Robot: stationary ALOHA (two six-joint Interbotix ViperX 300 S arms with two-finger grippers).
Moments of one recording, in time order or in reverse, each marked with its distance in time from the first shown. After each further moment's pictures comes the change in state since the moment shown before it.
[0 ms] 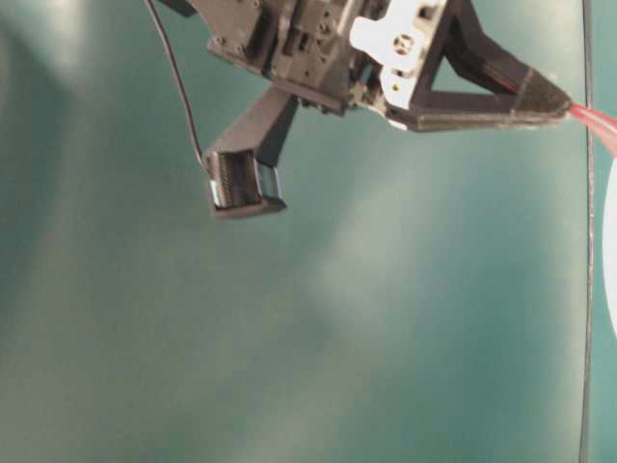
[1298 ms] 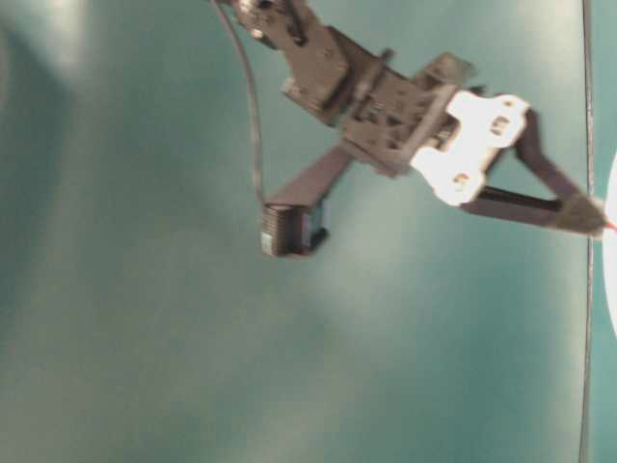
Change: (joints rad) left arm 0.000 -0.014 0.000 -0.002 -0.075 0.000; right arm -0.041 0.084 0.032 0.006 -0.380 0.183
